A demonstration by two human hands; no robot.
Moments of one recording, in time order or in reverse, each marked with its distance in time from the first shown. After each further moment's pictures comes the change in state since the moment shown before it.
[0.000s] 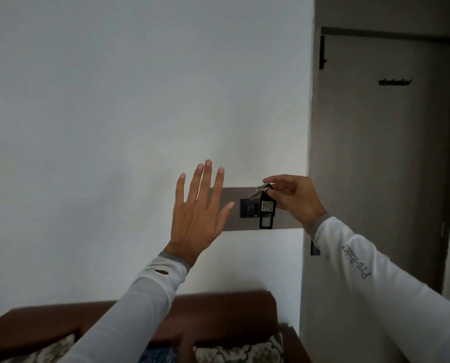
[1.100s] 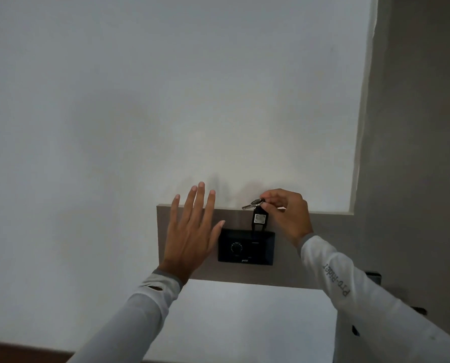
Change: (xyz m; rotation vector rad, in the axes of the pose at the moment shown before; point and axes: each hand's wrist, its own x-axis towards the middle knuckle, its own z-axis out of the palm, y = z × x) left_hand 0.131 0.078 0.406 0.196 -0.131 -0.093; right_hand 0.368 0.332 -0.017 -0.048 -0.056 -0.151
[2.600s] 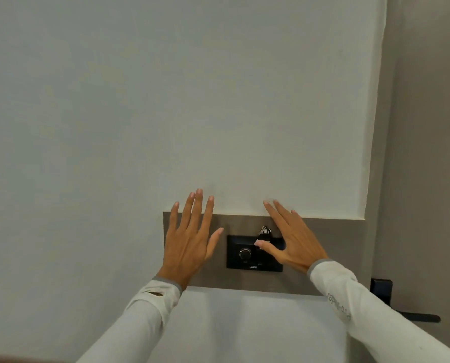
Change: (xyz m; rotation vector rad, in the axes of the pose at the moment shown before) left_hand -0.007 -0.029 0.018 -0.038 -0.018 -0.018; right_hand -0.018 0.041 0.006 -0.719 -0.292 -0.328
